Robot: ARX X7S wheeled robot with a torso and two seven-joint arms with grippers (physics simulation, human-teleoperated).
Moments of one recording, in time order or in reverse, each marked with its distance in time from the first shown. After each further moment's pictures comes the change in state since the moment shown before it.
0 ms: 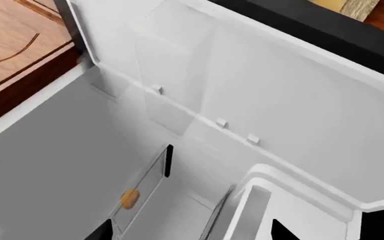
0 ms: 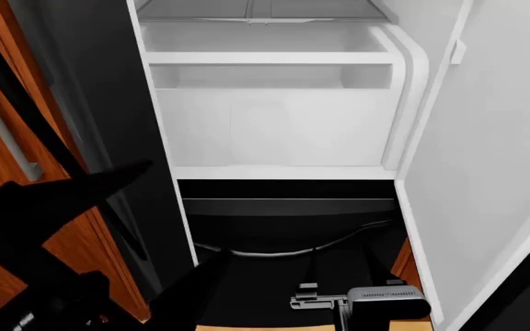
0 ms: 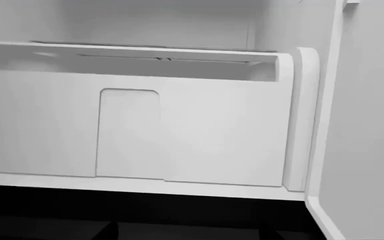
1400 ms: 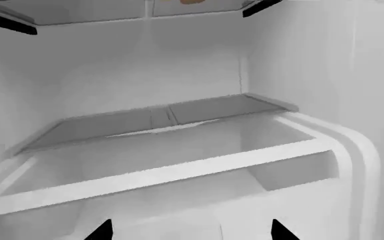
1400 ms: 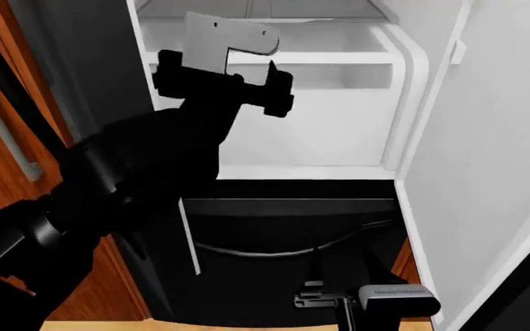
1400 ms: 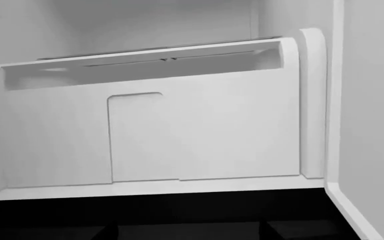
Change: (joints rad) left arm -0.155 1.085 -0.486 -1.068 -0.985 -0.486 -0.180; right arm -0.005 -0.003 0.010 0.022 0.135 -0.077 -0.107
